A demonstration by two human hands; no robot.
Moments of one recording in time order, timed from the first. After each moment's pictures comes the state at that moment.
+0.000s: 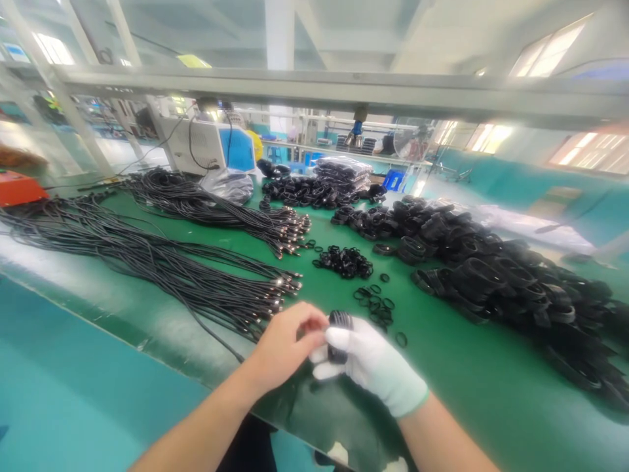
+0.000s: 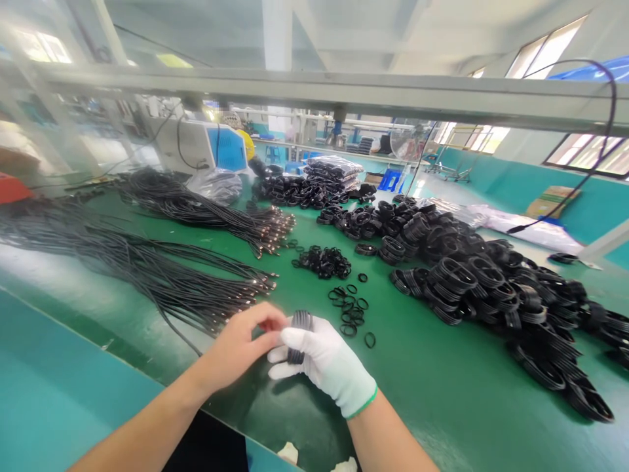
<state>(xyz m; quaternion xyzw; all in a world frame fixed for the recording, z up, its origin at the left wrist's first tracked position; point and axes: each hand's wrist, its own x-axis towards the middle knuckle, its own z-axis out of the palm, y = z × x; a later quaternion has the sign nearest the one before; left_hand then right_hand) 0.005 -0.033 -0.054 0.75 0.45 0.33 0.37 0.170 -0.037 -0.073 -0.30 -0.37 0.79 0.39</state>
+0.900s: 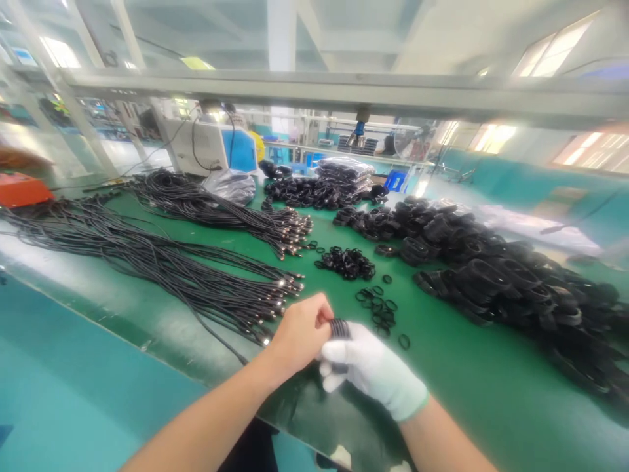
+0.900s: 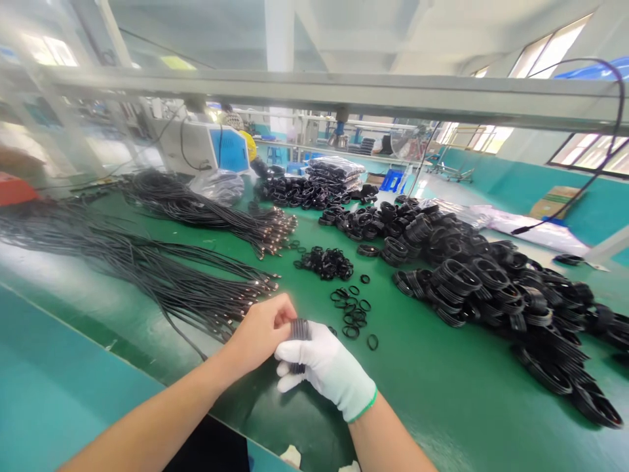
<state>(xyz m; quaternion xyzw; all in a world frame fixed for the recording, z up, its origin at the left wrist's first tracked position) 0.021 -0.011 -0.061 0.72 0.51 0.32 0.34 0.168 -0.036 -0.072 -0.34 -0.40 0.78 0.35</state>
